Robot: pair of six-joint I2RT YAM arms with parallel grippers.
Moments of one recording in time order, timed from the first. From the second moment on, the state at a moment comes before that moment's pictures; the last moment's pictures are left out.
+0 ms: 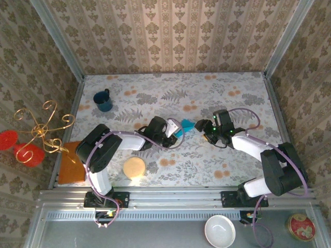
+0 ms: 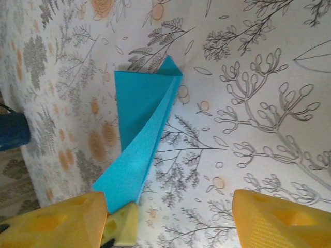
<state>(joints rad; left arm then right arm) -0.77 1.80 0.80 0.23 0.31 0.04 0.31 1.42 0.65 -0.07 -0.27 1.04</state>
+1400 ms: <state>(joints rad) -0.65 1.89 0.90 0.13 0.68 -0.59 0.44 1.75 0.93 -0.17 -0.32 0.75</state>
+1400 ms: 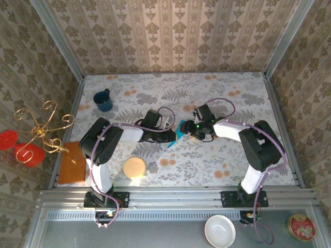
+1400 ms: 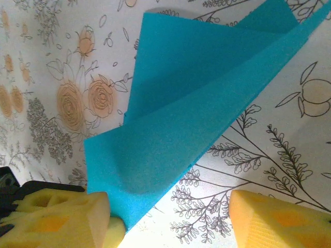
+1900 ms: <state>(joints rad) -0.65 1.90 0.90 0.15 0.68 -0.60 0.47 1.82 1.05 -0.33 -0.23 0.75</state>
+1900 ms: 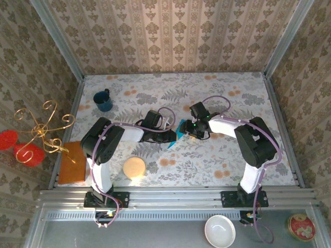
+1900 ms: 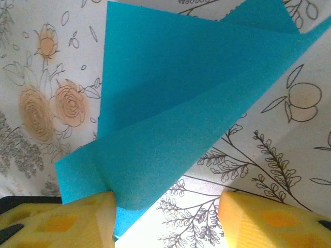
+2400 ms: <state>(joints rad) -0.65 1.84 0.88 0.08 0.66 -0.60 0.49 1.85 1.10 -0.41 -0.15 0.75</state>
